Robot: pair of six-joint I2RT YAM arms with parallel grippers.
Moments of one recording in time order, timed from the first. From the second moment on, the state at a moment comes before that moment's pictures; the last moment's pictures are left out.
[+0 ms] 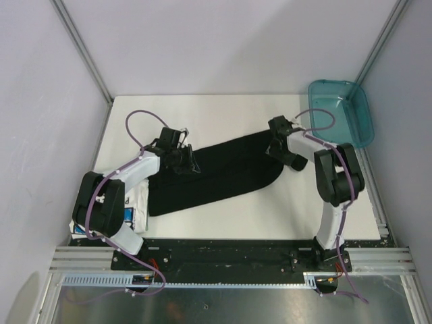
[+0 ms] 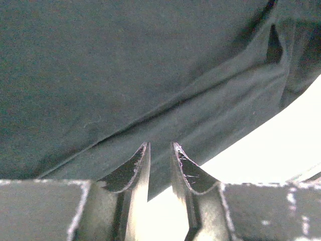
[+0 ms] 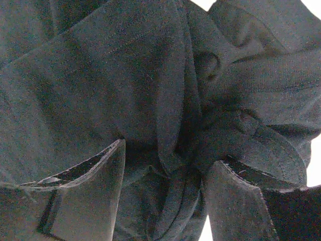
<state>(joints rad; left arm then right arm) -0.35 1.58 0.98 -0.36 0.28 -0.50 0.32 1.91 1.26 -0.52 0.34 0.87</state>
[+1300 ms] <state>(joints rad) -0.53 1.50 0.92 -0.61 0.03 -0.36 0.14 2.52 2.29 -0.76 0.15 0.39</state>
